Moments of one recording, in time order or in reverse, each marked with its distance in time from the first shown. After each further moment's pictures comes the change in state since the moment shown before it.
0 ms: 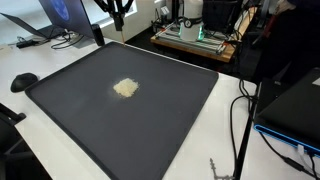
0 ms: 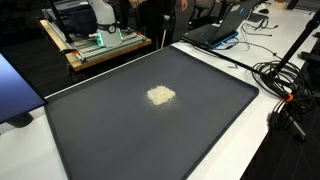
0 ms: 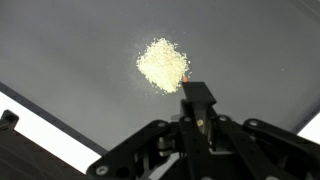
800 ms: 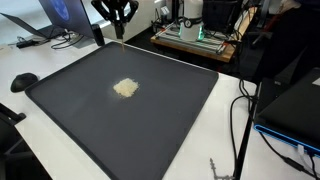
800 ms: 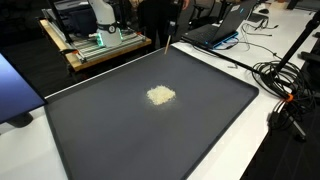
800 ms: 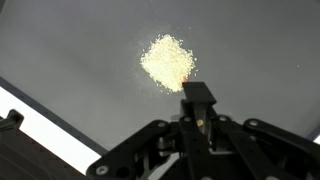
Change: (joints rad) arm 0.009 0.066 0.042 0.035 -0.077 0.013 0.100
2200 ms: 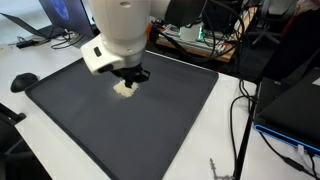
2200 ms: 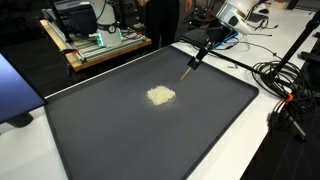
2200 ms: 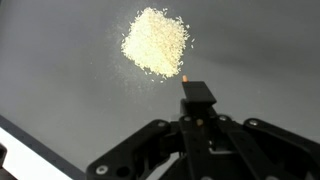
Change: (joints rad) arm 0.160 0.623 0.016 0.622 -0.165 -0.291 0.424
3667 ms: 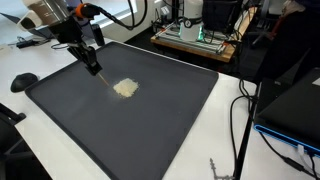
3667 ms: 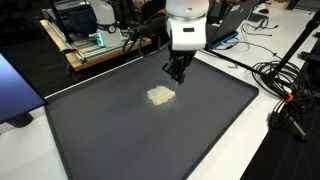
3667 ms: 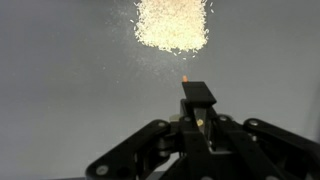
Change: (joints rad) arm -0.395 -0.098 0.007 -0.089 0.499 0.213 -0.241
